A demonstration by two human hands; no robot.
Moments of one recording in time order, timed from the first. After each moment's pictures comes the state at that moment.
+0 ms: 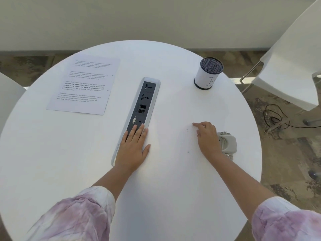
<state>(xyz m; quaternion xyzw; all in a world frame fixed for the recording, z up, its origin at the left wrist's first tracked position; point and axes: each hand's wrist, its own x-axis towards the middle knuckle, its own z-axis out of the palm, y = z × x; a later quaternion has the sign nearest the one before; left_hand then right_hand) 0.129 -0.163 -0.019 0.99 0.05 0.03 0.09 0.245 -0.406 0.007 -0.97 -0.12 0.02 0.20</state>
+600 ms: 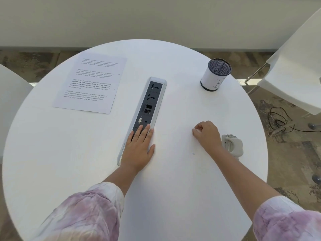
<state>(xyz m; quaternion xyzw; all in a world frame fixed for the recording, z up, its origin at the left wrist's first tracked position) 0.130 -0.162 -0.019 0.99 0.05 0.02 0.09 0.260 -0.378 0.024 -0.96 -0.04 0.11 0.26</state>
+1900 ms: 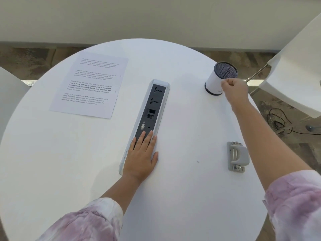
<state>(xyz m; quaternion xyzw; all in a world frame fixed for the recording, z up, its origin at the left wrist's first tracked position) 0.129 -0.163 -0.018 0.99 0.05 0.03 0.12 0.389 -0.365 0.104 -0.90 0.03 -0.02 0.44</state>
